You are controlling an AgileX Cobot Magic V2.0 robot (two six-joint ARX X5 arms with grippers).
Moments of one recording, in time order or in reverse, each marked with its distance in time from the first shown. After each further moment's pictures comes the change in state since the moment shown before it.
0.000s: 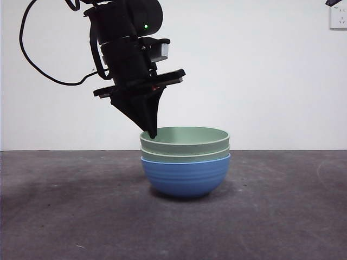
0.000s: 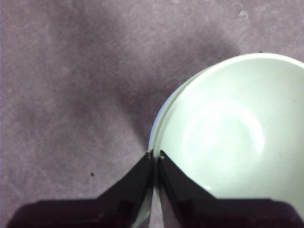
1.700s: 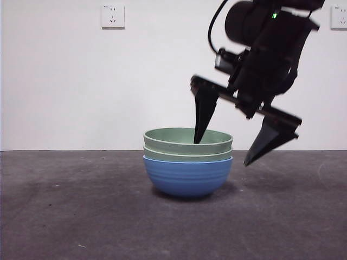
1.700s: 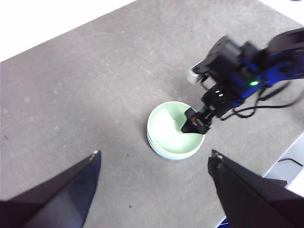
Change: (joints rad) left arm -0.006 -0.711 0.357 -0.591 0.002 0.073; right arm 0.000 0.775 0.000 0.473 -0.085 0.203
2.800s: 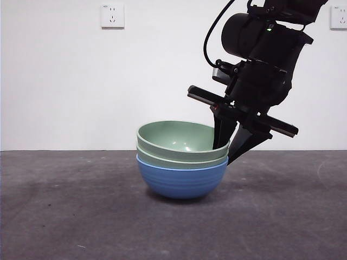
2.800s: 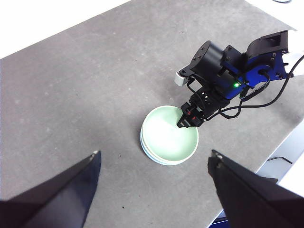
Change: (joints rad) left arm 0.000 -0.007 0.000 -0.003 0.033 0.000; right arm -0.001 0.031 0.005 0.016 -0.002 0.002
